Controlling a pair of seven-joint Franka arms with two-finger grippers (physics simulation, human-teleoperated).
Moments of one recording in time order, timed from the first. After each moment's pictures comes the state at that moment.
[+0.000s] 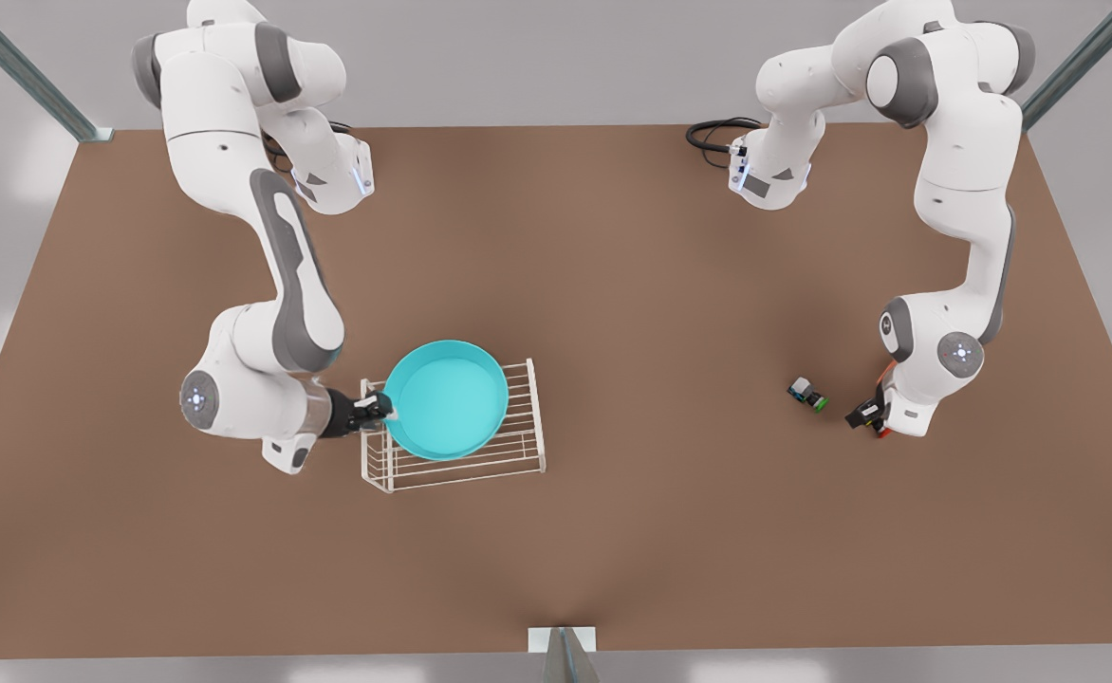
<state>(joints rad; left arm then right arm) 0.18 0.54 0.01 -2.06 0.11 2.61 -0.35 0.30 0.49 -0.13 -1.54 0.55 1.90 -0.33</state>
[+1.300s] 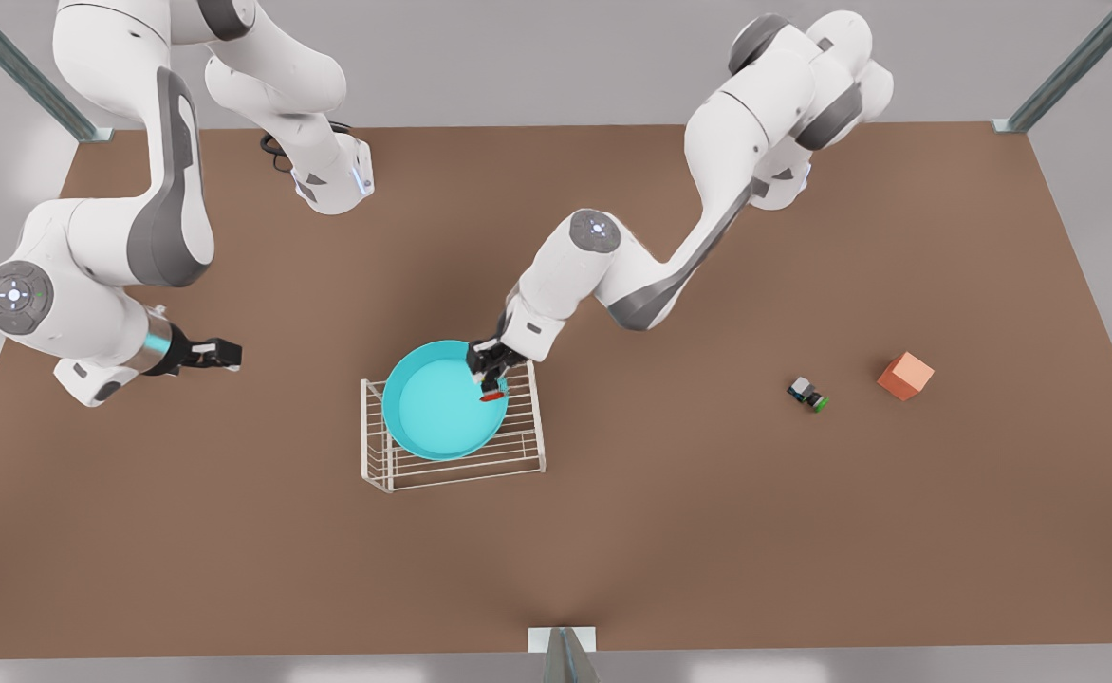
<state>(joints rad) -0.55 0.74 -0.36 -1.24 0.12 2.55 -1.34 -0.03 0.23 0.05 -1.54 -0.01 1.62 -0.04</state>
